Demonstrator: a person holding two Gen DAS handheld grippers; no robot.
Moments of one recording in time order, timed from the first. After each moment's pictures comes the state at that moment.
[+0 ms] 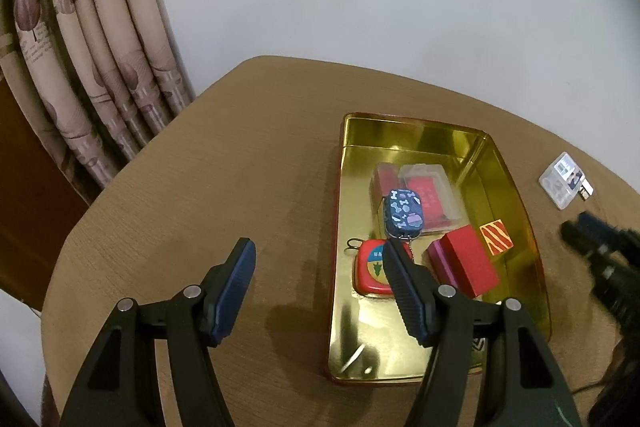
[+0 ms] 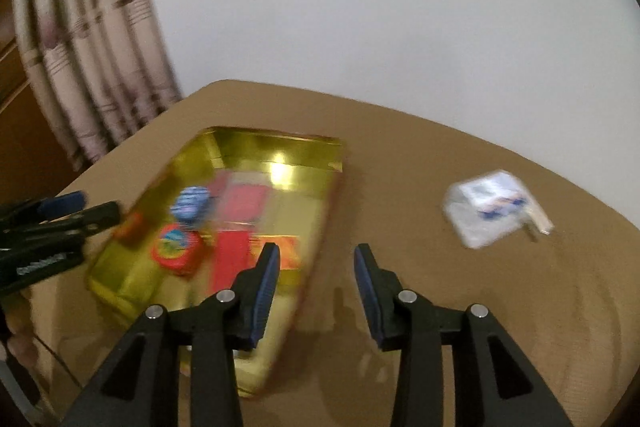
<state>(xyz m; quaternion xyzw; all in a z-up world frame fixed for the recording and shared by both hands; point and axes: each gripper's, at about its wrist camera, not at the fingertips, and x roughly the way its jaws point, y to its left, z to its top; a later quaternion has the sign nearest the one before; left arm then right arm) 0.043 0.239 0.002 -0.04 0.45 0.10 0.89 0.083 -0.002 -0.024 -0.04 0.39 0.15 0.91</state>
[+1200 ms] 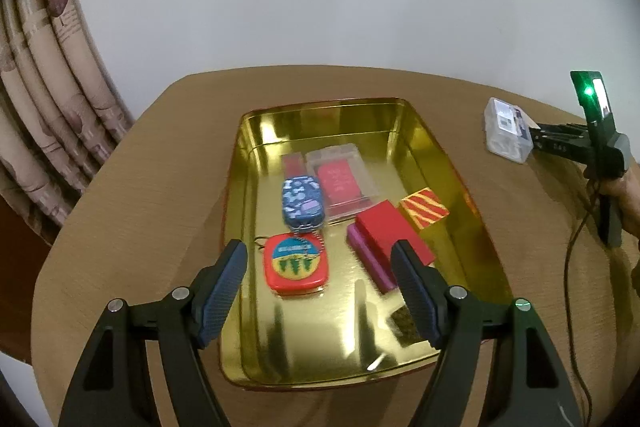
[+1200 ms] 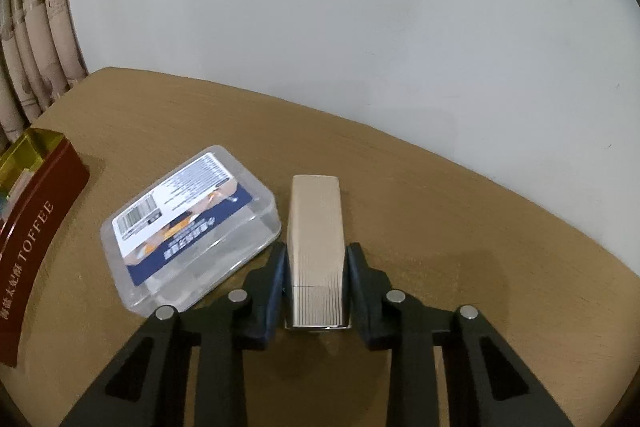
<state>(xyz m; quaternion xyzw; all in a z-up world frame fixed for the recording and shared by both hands) 0.044 0.175 -0.008 0.03 0.44 0.00 0.90 0.228 -0.151 -0.099 -0.08 0.42 0.10 0.90</state>
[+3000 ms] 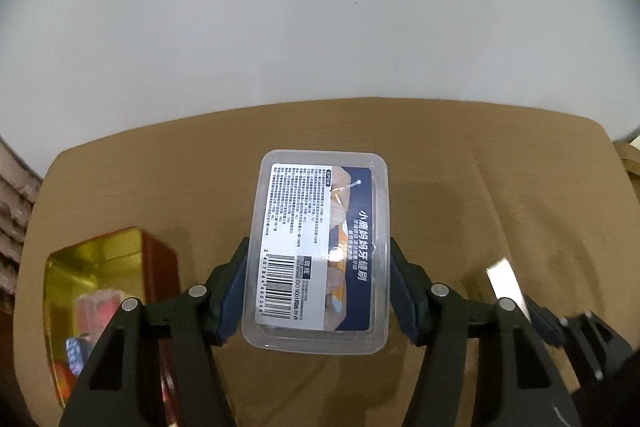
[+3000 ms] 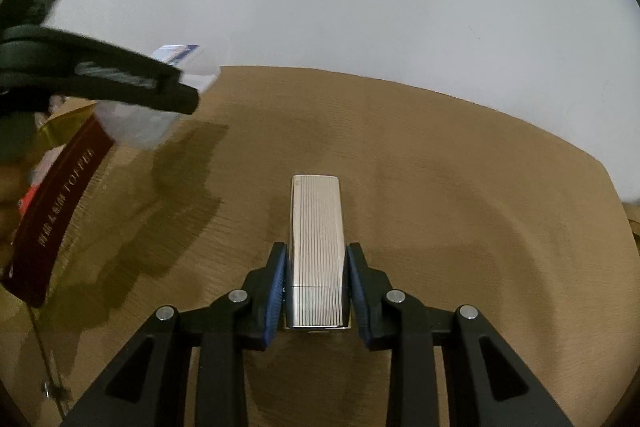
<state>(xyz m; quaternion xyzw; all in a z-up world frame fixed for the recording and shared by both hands) 0.172 -0.032 -0.005 0.07 0.49 -0.08 0.87 0.094 -0.179 -0.073 -0.02 0.42 0.01 0.91</state>
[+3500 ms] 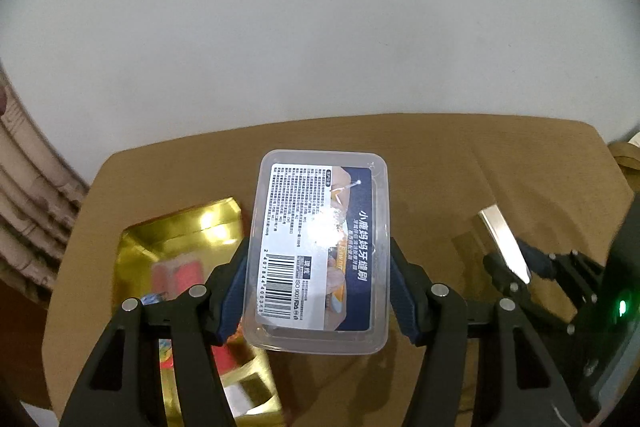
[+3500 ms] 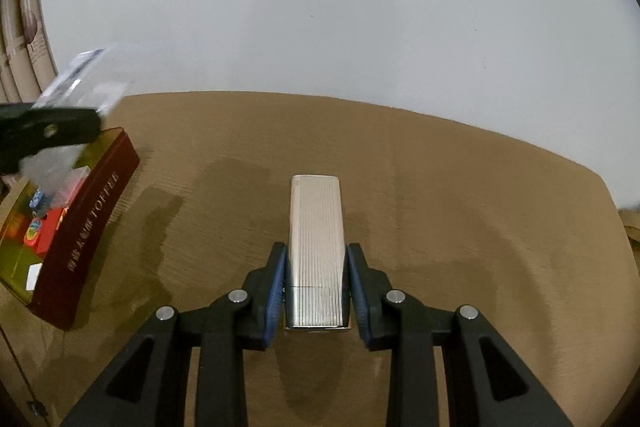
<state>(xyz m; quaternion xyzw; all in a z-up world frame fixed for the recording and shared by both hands) 0.095 -0.010 0.047 0.09 0.45 -0.05 0.89 0.083 -0.180 -0.047 -0.01 0.40 0.02 0.92</state>
